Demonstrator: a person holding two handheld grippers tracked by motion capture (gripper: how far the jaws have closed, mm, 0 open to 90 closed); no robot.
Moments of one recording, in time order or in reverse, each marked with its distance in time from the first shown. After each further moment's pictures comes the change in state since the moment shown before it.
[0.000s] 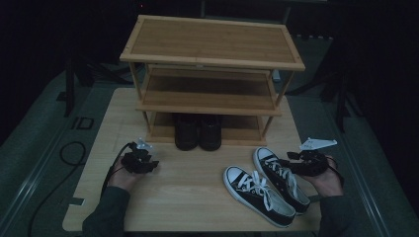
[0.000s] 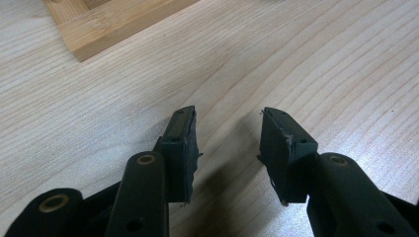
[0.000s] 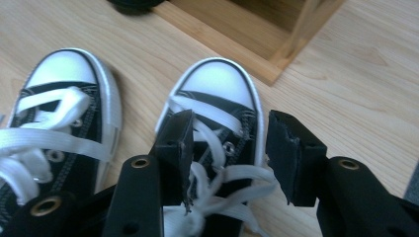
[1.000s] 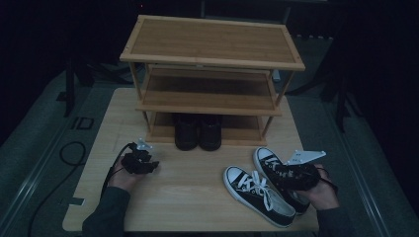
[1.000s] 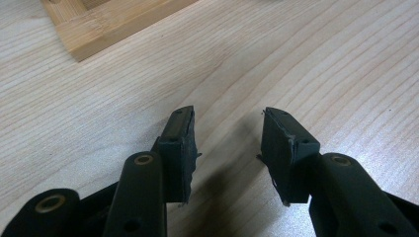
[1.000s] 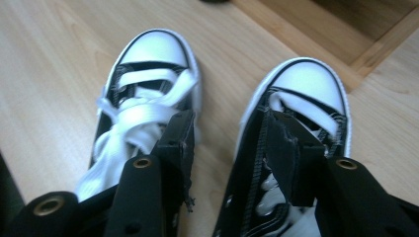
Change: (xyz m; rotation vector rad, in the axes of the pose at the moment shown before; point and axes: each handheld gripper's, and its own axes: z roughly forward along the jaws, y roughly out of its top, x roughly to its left) left arm -0.001 -0.001 0.000 -0.007 -0.001 0.001; right arm 0.054 -0.001 -0.007 0.044 0.107 -0.118
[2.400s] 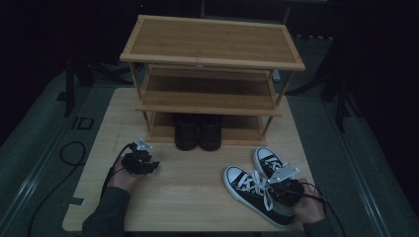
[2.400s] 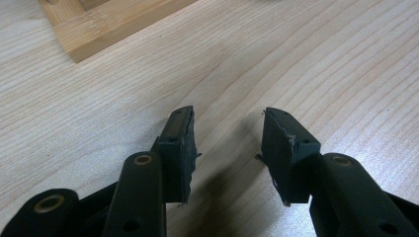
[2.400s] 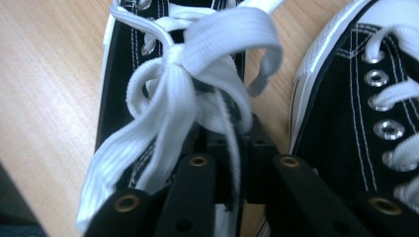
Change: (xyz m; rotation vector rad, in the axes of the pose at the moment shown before) left arm -0.001 0.000 0.000 -0.004 -0.002 0.001; right arm 0.043 -0.017 0.039 0.179 -0.072 -0.093
